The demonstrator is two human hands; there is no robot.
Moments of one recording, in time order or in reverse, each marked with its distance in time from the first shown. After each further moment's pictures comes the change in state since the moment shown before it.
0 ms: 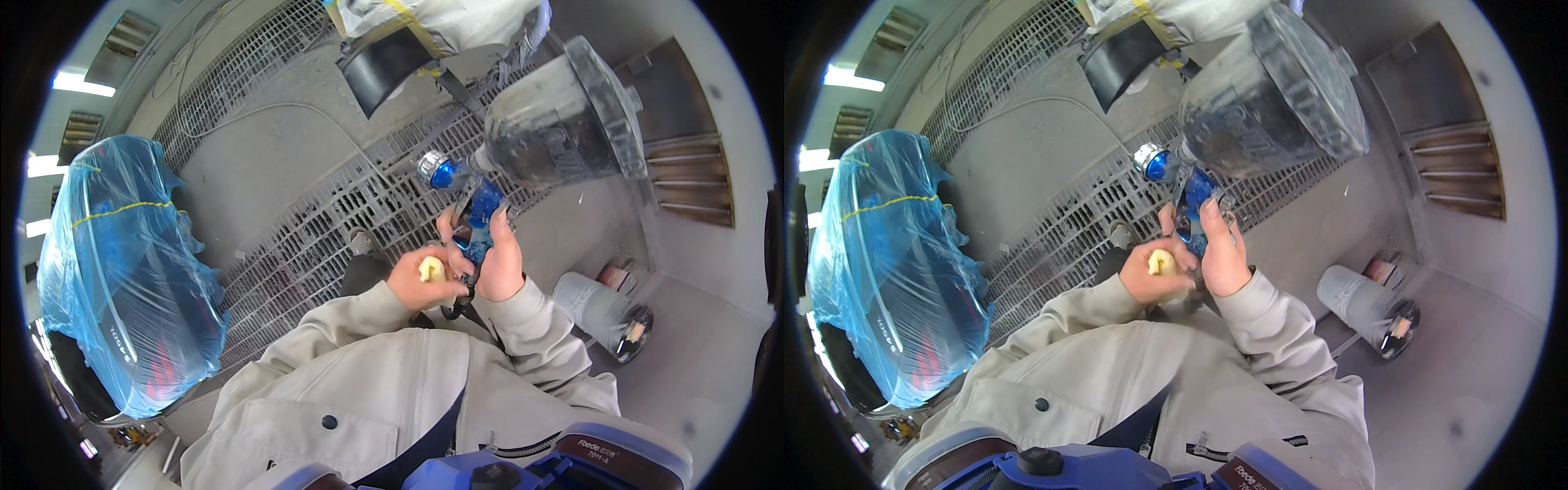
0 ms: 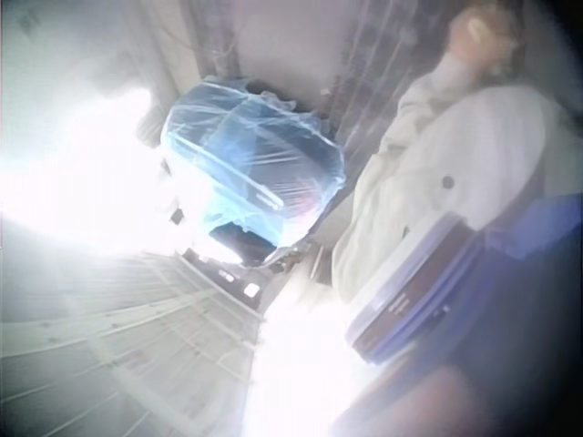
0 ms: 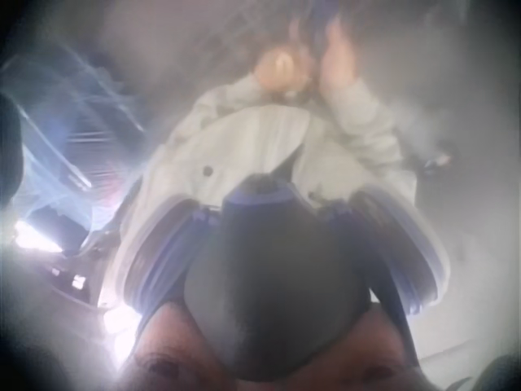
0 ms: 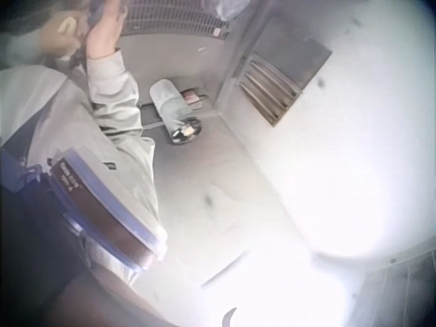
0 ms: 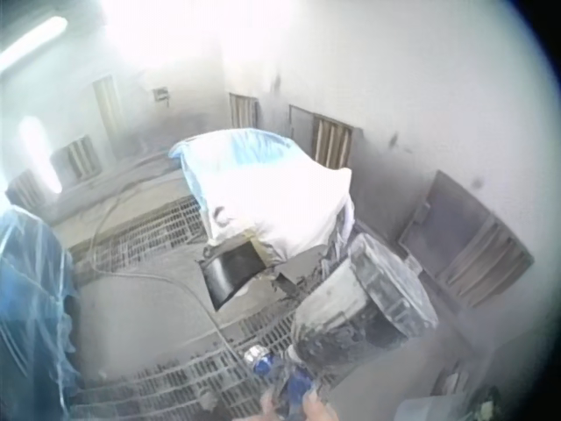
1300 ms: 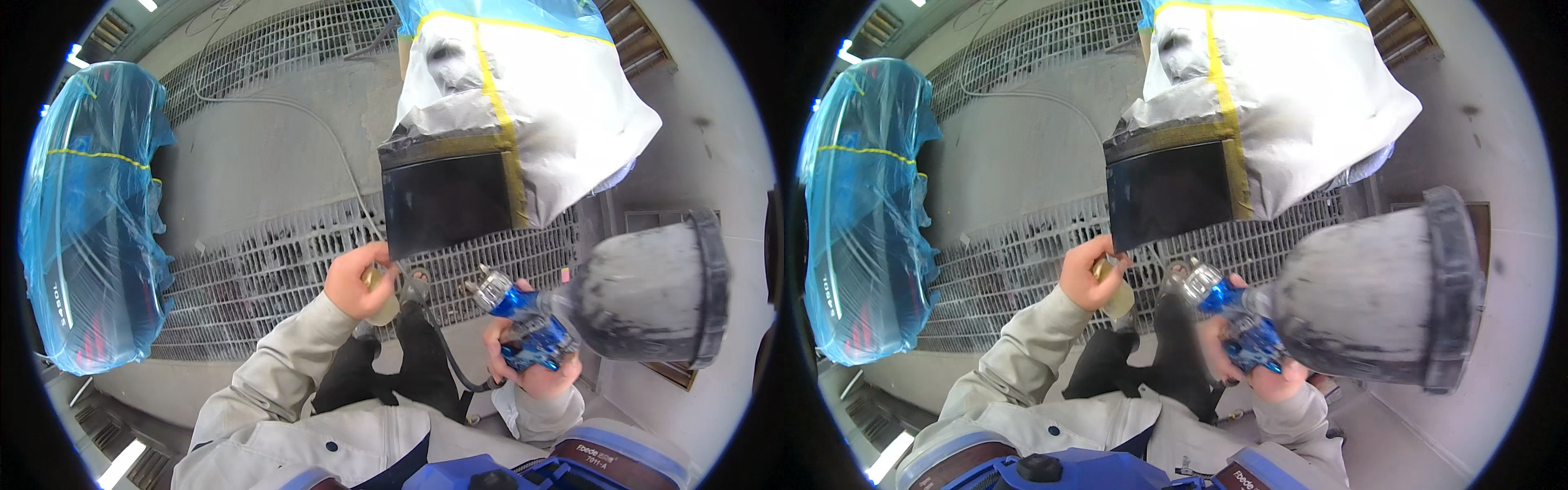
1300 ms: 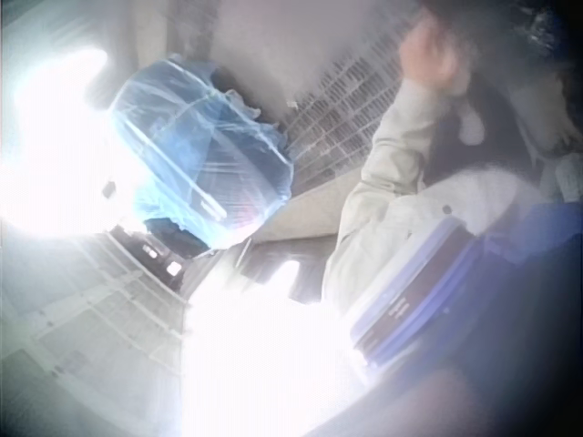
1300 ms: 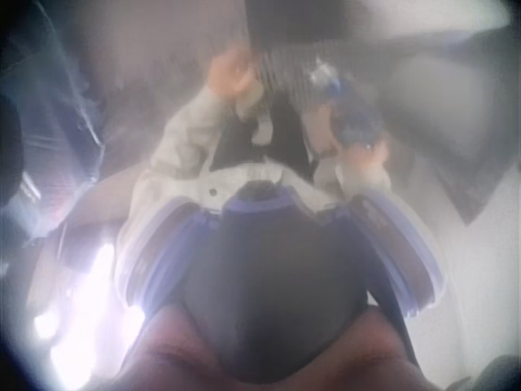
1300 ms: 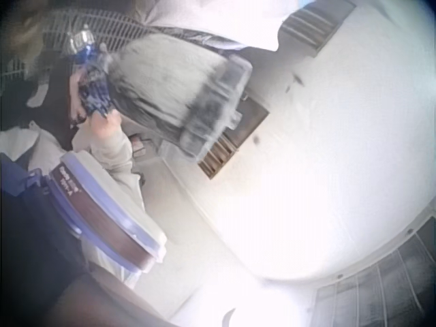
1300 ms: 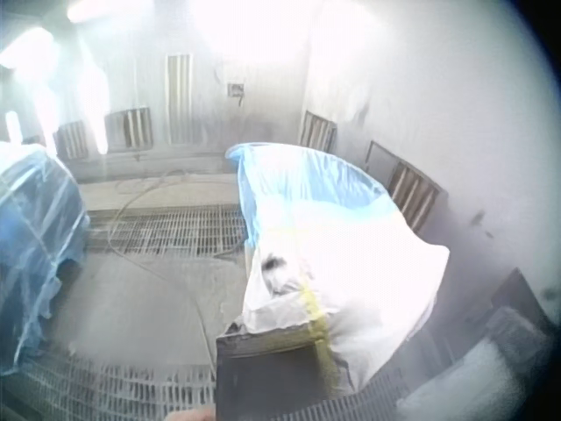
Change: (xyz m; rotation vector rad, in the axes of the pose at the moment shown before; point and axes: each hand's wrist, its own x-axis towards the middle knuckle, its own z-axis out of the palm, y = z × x) left_hand 0.132 0.020 -0.158 0.525 0.654 0.458; right_hand 0.140 -0.054 -0.097 0.066 -0.418 0.154
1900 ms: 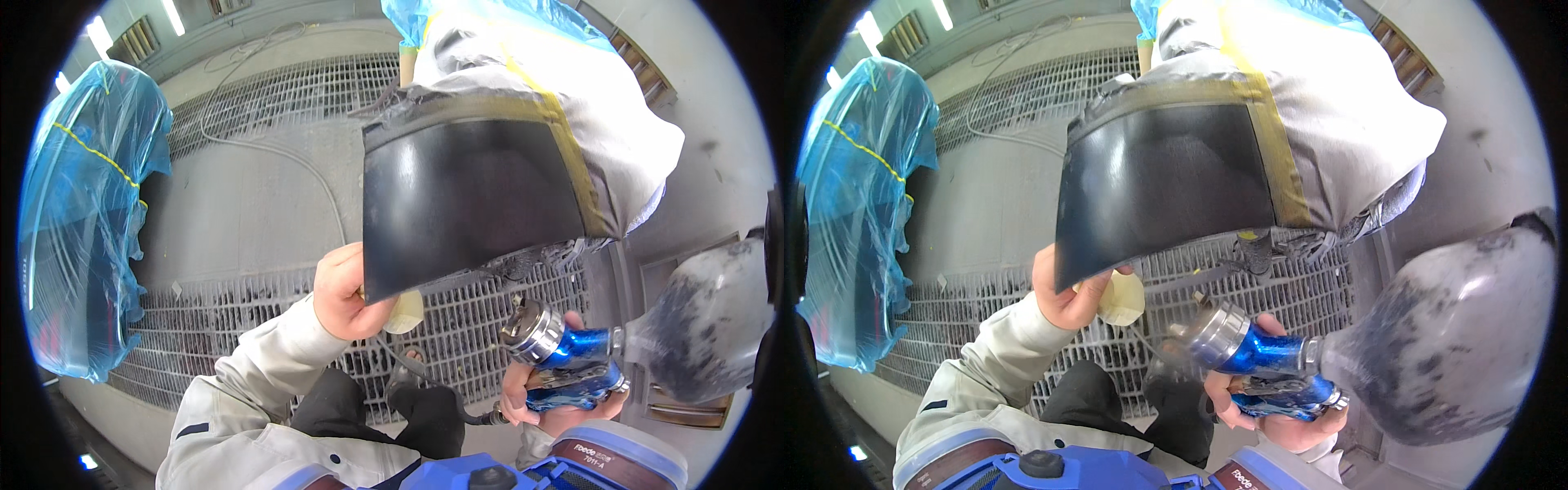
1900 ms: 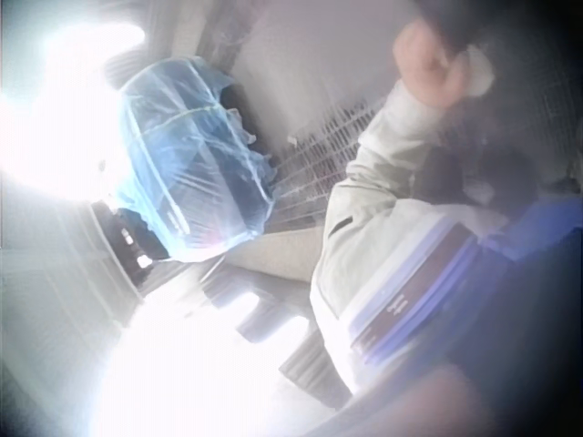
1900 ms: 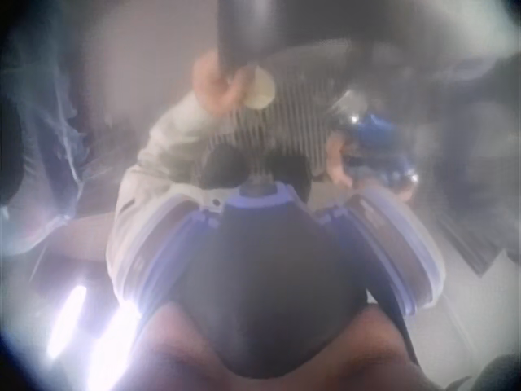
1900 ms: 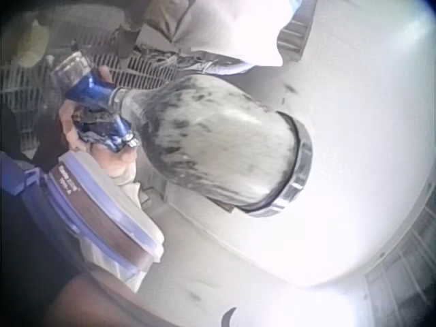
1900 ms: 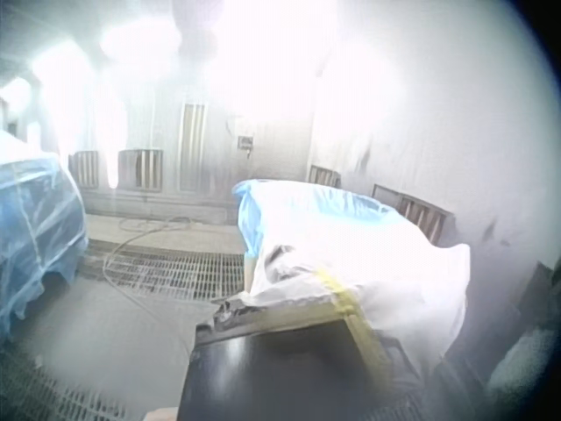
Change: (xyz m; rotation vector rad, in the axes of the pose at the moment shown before) left_hand 0.068 -0.056 0.017 0.041 0.081 0.615; right_hand 0.040 0.071 -0.100 0.033 -0.225 -0.302
